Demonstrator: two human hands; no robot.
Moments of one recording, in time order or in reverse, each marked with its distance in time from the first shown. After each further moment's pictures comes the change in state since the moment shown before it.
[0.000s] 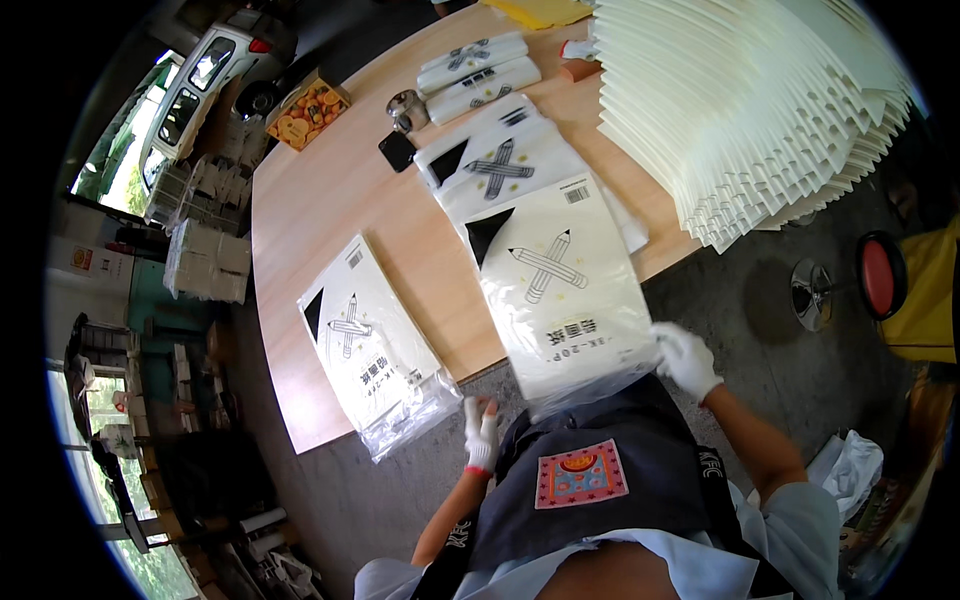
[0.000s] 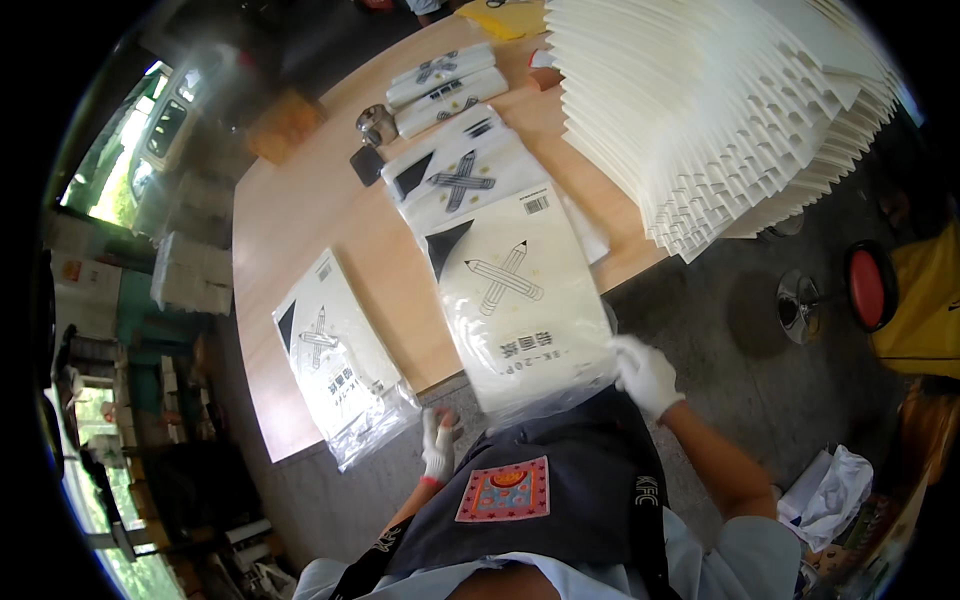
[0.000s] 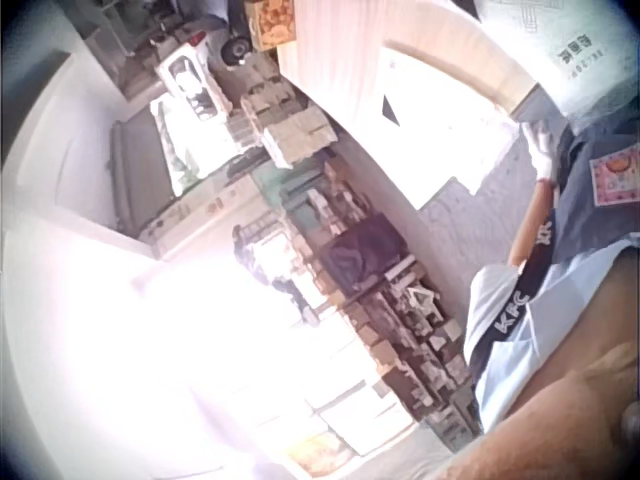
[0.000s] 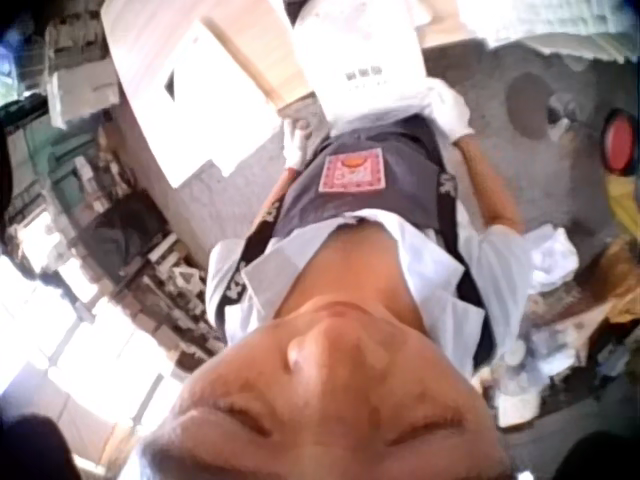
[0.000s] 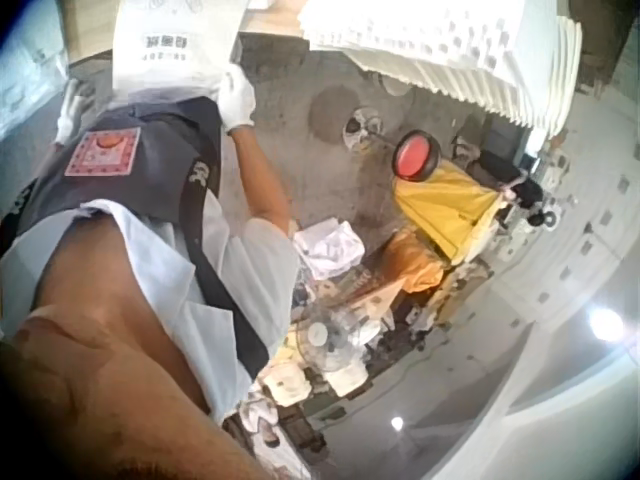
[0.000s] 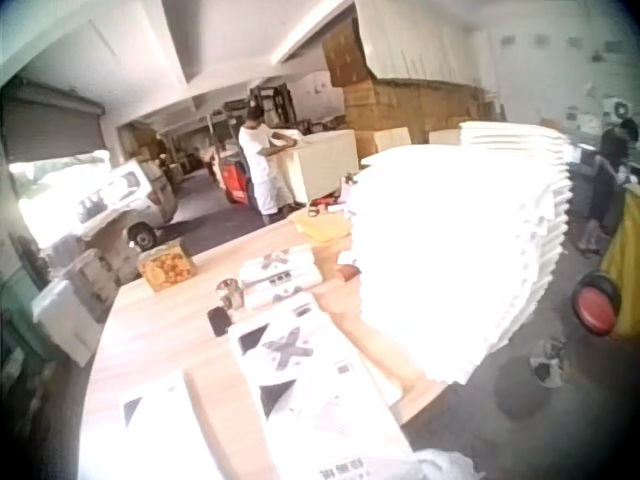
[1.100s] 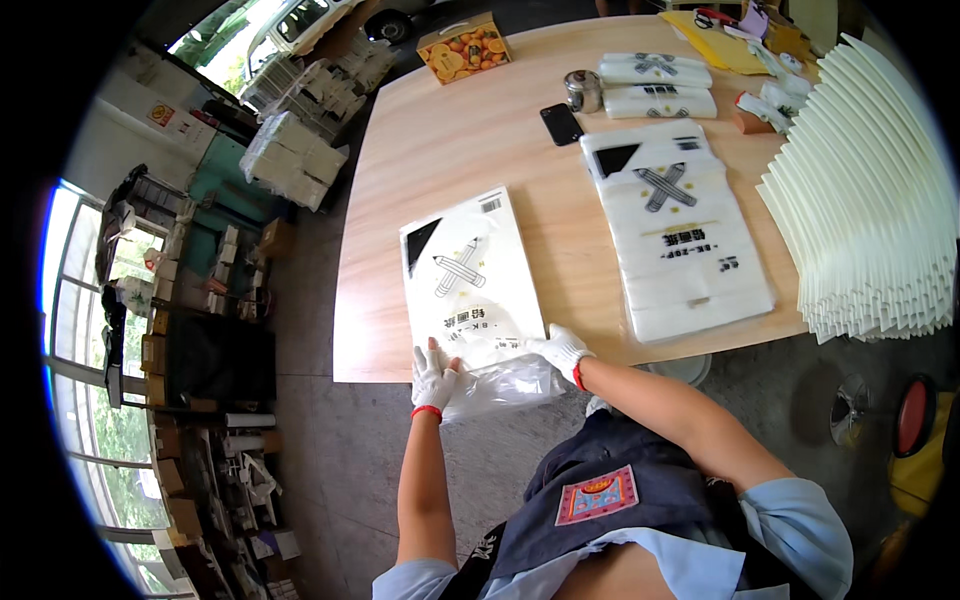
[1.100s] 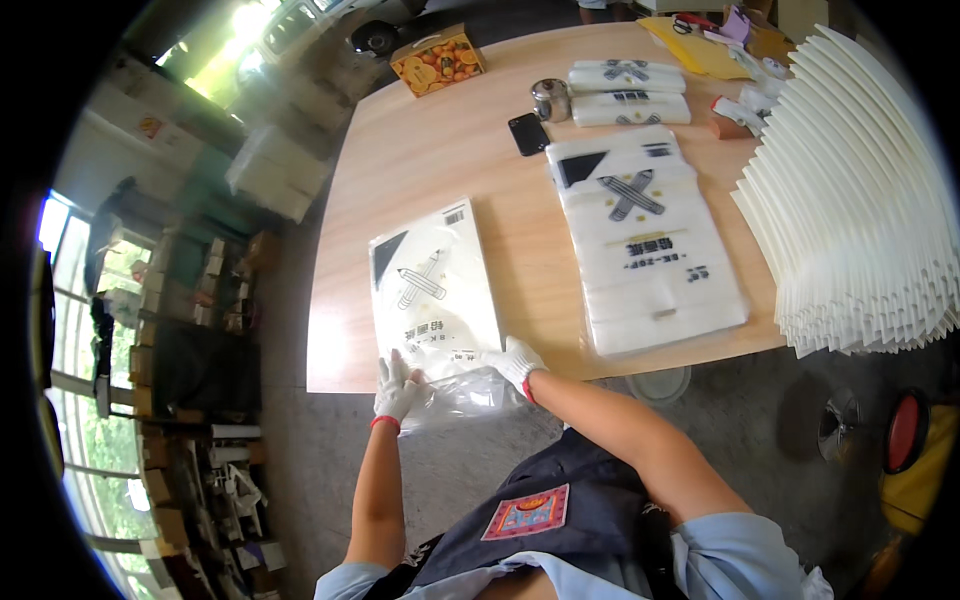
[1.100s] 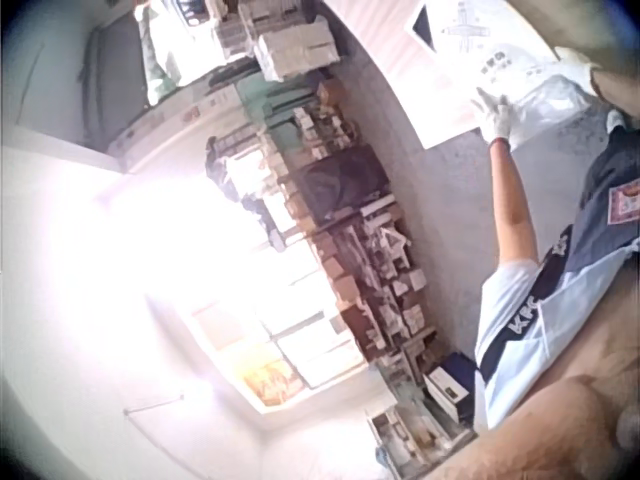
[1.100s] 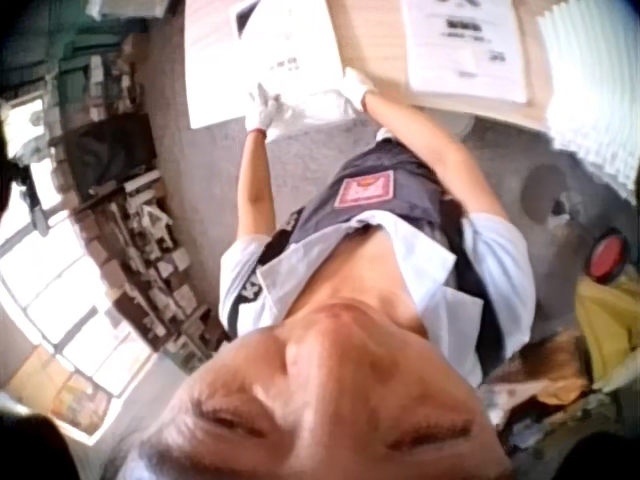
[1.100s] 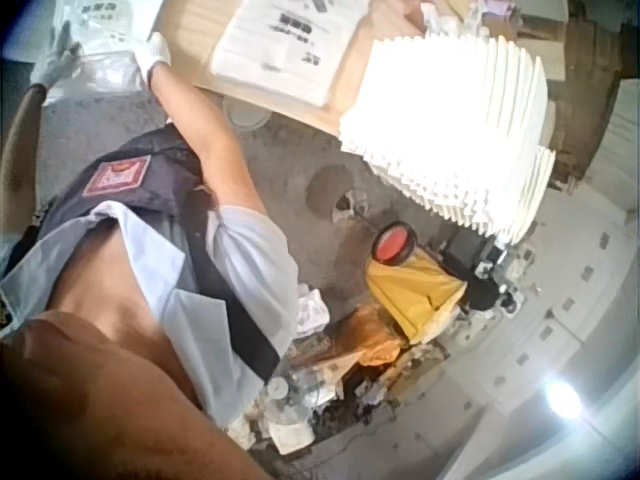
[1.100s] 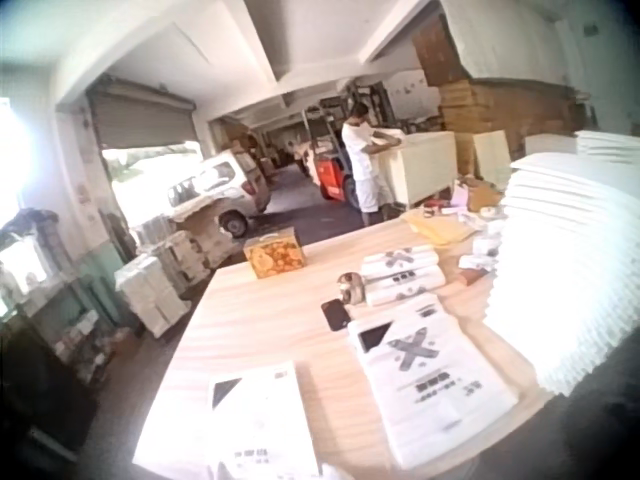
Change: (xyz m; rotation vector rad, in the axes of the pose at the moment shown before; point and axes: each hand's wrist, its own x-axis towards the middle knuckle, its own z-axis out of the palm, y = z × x) left_hand 0.109 0.013 -0.227 1.125 0.284 0.044; right_hand 0.100 -0.125 0.344 0.078 -0.679 0.257
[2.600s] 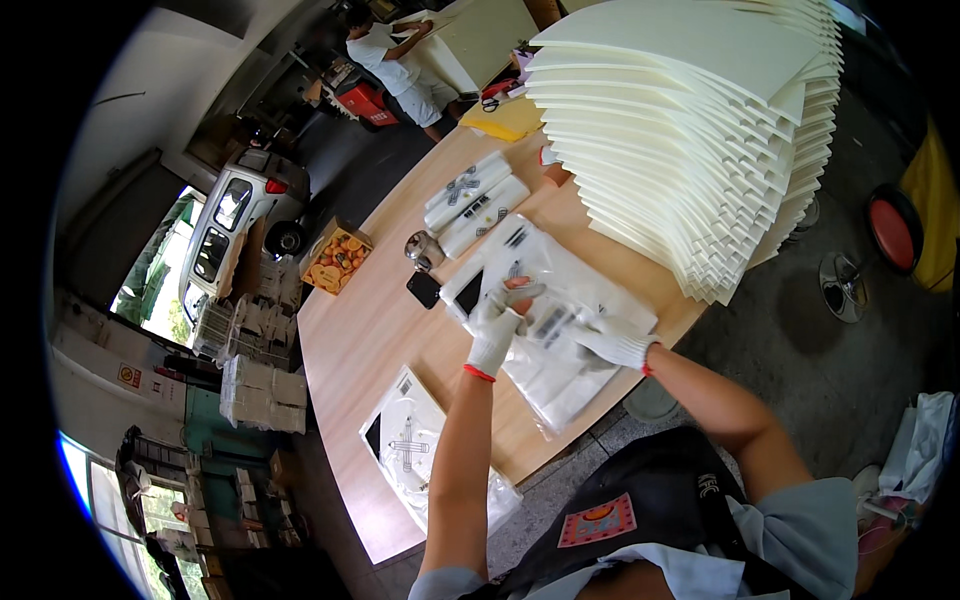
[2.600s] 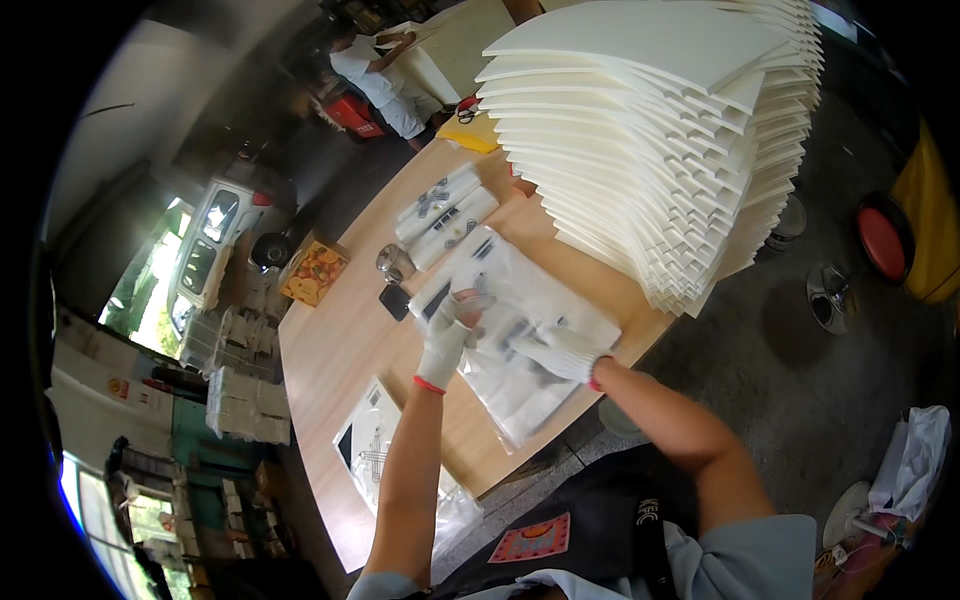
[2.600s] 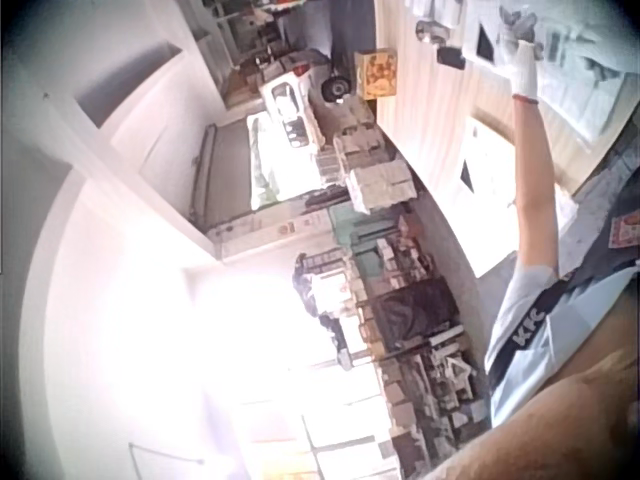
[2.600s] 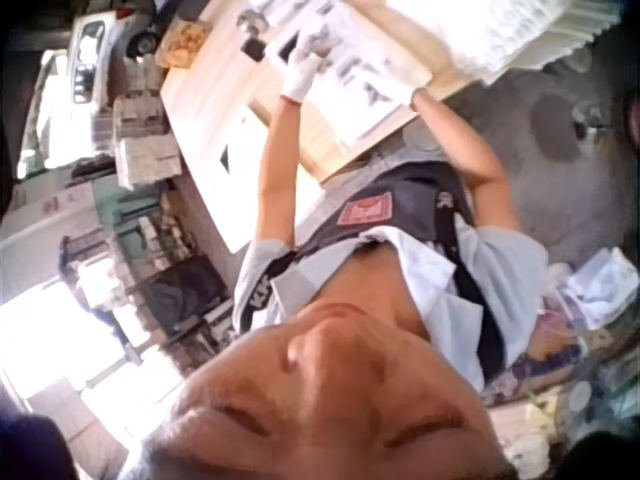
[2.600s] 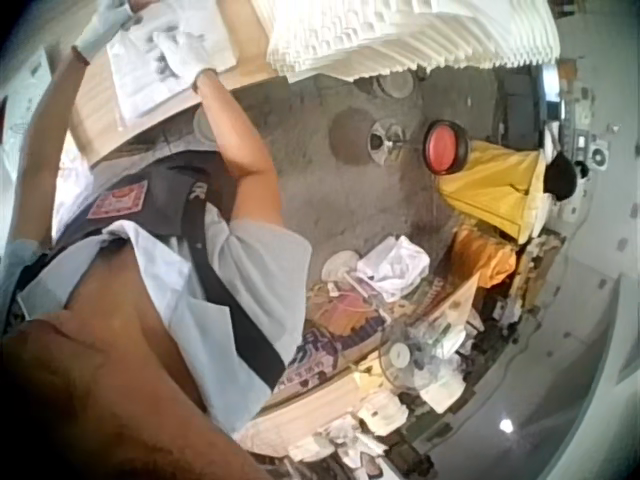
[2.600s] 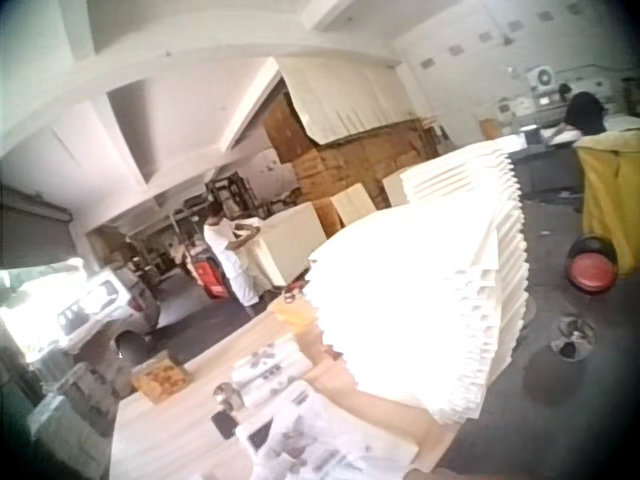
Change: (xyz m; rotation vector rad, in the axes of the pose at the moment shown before) left_hand 0.037 0.461 -0.084 -1.023 -0.684 0.704; right_hand -0.182 -0.049 -0.260 -0.125 0.410 -0.375
